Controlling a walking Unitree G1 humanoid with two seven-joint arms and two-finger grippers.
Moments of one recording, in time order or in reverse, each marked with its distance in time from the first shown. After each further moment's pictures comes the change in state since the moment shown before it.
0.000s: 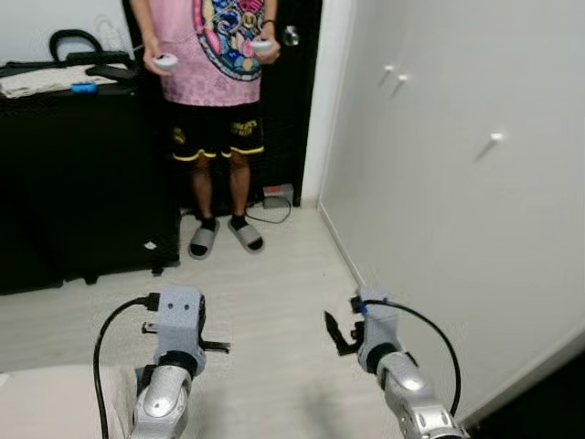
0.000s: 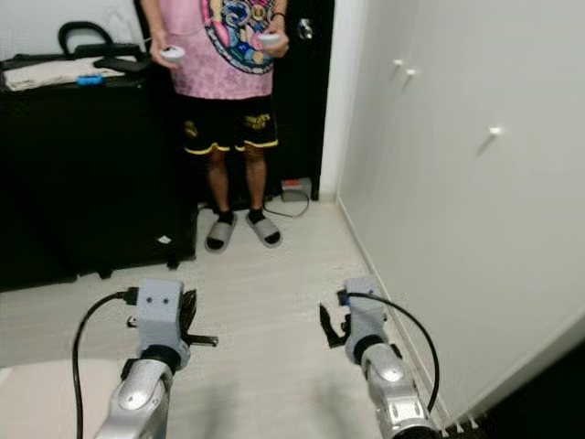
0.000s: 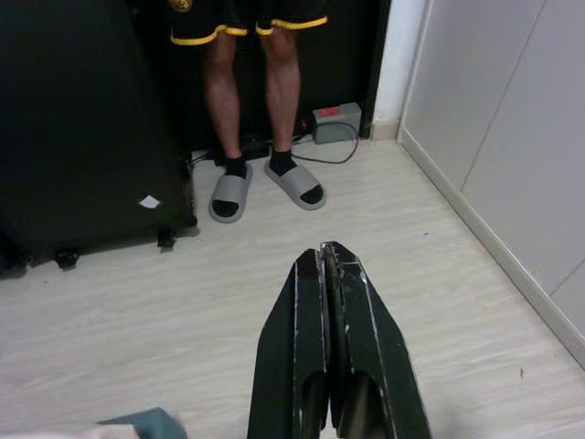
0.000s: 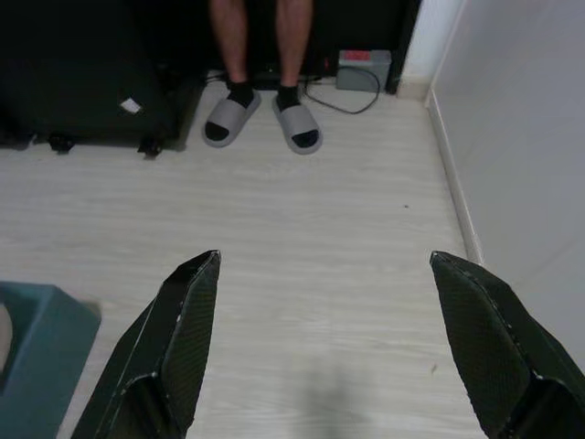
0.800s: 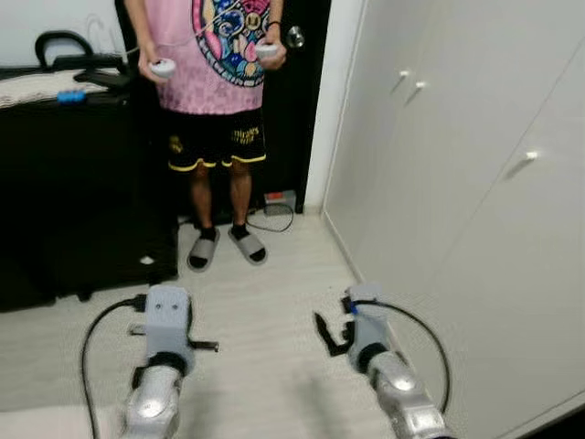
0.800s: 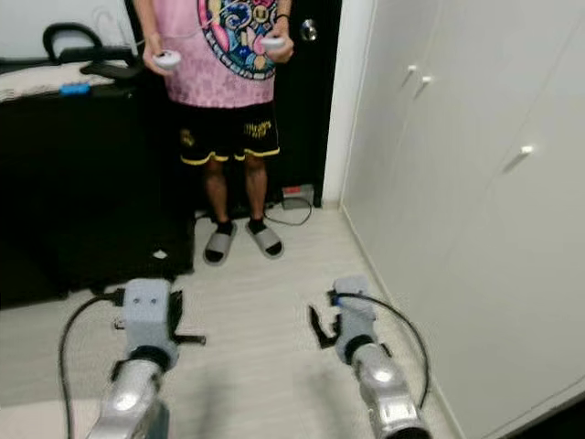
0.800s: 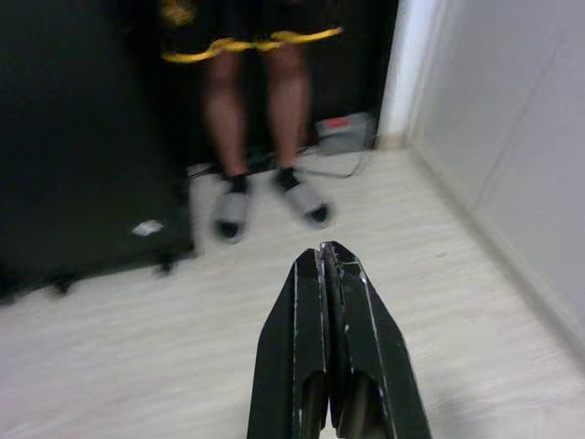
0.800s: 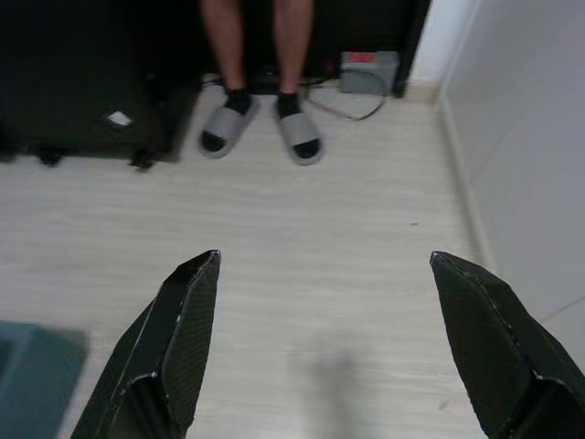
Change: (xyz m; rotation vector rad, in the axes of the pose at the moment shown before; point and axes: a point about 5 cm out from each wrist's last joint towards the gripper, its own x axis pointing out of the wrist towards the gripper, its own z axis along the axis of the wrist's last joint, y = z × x) left arm 0.001 -0.006 0.003 -0.012 -0.009 -0.015; right arm -0.002 -0.004 -0.002 -0.007 0.009 -0.005
